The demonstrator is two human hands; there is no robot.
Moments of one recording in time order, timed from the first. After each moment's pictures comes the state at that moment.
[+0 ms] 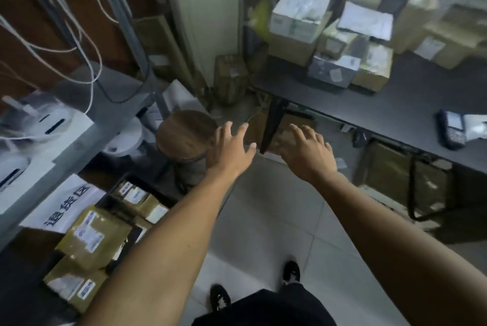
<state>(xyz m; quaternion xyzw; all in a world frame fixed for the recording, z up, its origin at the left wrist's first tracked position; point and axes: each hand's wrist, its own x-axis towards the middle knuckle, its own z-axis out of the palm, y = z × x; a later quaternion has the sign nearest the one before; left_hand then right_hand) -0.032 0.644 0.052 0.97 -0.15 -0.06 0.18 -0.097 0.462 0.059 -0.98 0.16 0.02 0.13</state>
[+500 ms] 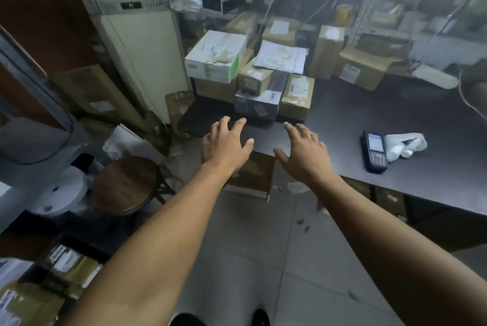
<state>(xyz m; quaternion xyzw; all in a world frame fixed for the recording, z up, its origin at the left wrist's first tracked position) -0.001 0.384 0.112 0.96 -0.23 -0.01 0.14 -0.094 0.219 0.105 -0.97 0.20 -0.05 0.13</state>
